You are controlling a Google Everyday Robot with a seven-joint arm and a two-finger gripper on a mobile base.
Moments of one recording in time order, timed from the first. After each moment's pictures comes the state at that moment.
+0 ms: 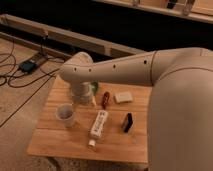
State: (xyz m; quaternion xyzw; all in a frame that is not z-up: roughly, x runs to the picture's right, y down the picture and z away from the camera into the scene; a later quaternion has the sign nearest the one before) arm -0.101 0.101 0.703 -0.26 0.23 0.64 0.68
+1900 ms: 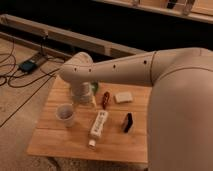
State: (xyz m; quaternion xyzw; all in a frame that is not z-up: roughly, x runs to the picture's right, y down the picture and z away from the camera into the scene) arm -0.101 0.102 0.704 -0.26 0.23 0.64 0.68
